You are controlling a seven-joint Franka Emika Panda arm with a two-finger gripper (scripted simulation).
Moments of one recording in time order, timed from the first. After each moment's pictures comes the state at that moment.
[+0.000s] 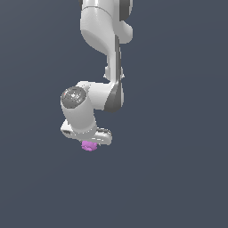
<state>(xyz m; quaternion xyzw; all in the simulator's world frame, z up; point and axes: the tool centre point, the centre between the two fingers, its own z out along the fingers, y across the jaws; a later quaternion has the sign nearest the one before) 0.069 -0.109 0.105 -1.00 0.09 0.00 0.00</state>
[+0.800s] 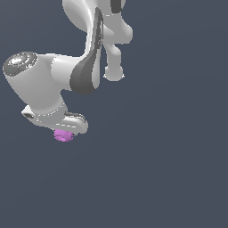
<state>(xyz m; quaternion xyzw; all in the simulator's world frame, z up) 0.068 -0.194 0.199 -1.00 0.09 0.00 0.00</state>
